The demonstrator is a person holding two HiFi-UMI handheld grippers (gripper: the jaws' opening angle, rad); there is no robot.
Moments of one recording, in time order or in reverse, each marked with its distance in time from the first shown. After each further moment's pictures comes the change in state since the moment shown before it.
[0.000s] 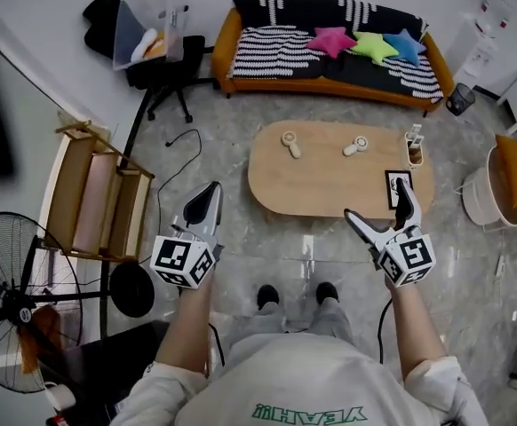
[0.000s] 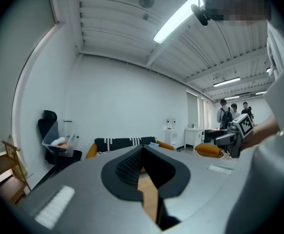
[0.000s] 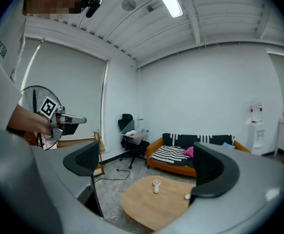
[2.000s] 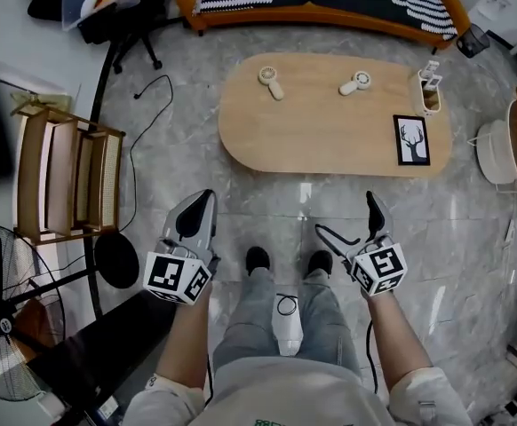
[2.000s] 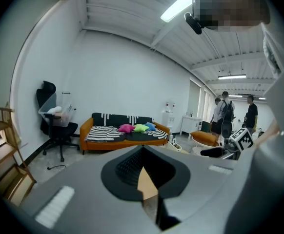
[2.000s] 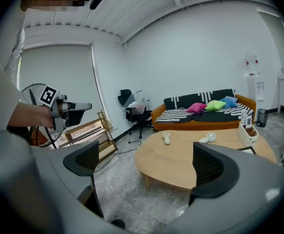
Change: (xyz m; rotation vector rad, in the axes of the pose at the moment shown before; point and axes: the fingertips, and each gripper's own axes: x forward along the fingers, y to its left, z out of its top) left arm 0.045 -0.053 -0.195 -0.085 0.188 -0.015; right arm 0.005 0.003 -0.266 0.224 0.277 0.060
